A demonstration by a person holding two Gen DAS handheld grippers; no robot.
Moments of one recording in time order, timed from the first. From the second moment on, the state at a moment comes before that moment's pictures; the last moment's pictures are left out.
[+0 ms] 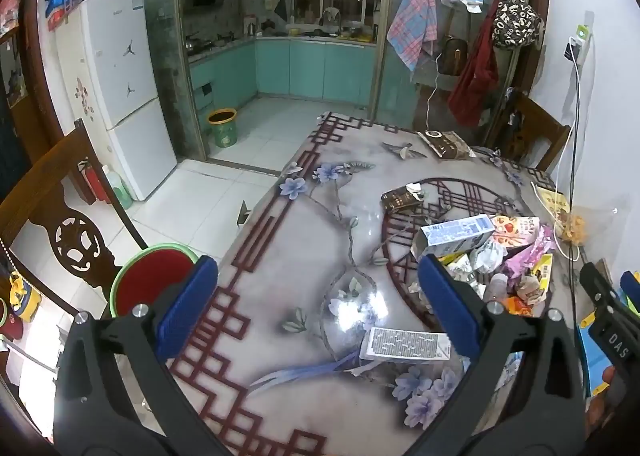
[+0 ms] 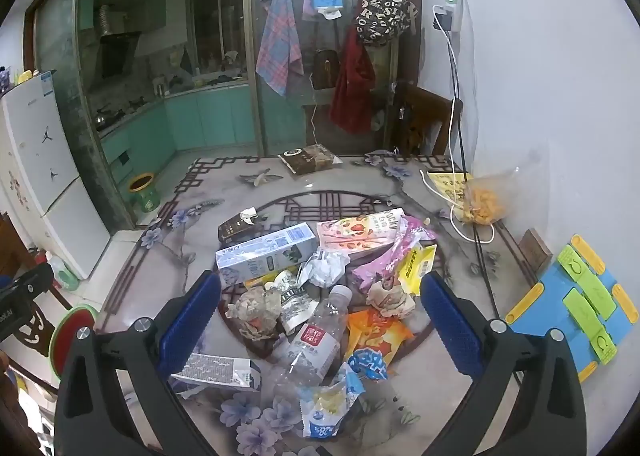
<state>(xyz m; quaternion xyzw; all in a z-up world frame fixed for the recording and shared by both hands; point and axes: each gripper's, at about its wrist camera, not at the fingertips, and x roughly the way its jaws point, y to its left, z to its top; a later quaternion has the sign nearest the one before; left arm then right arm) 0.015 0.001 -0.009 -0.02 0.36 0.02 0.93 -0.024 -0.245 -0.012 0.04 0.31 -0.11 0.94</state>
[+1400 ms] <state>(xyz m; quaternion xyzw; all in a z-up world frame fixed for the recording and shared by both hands) 0.043 -0.010 -0.024 0.00 0.38 0.03 0.92 -0.004 -0.256 -0.022 0.03 0.33 -0.13 0.93</state>
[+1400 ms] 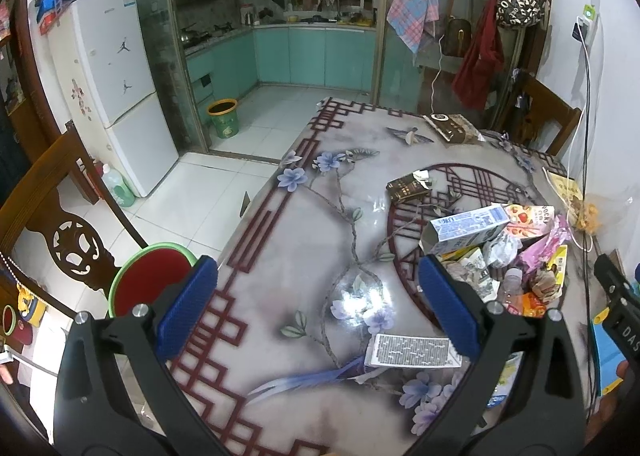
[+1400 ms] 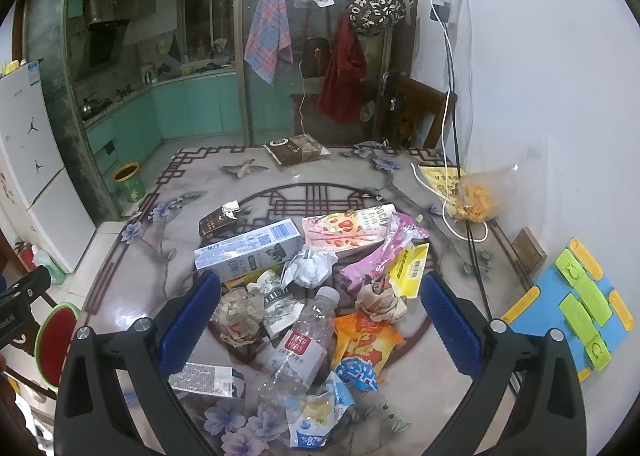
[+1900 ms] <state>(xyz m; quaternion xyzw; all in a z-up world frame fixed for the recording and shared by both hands) 0.048 -0.011 -0.028 0.00 0.38 0.03 0.92 -0.002 -0.256 -0.023 0.03 0.33 -0.13 0.93</state>
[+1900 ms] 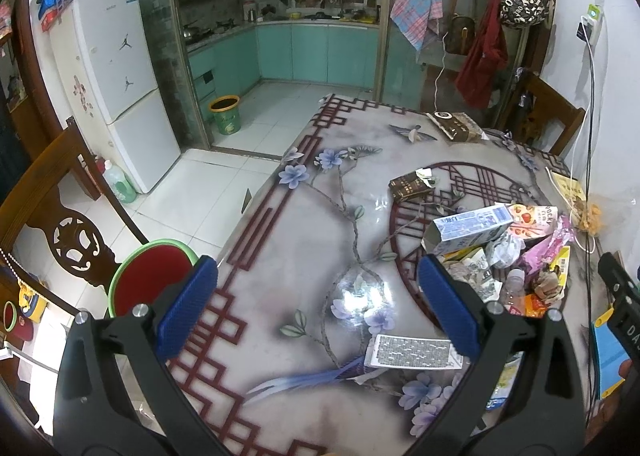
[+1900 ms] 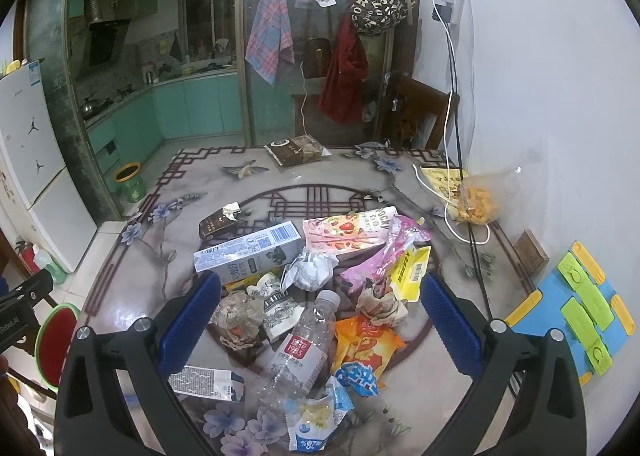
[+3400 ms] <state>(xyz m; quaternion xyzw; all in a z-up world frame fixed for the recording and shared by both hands) 0.023 -0.003 -0.135 -0.19 0.52 0.06 0.83 0.101 -0.279 -0.196 0.14 0.61 -0.01 0.78</state>
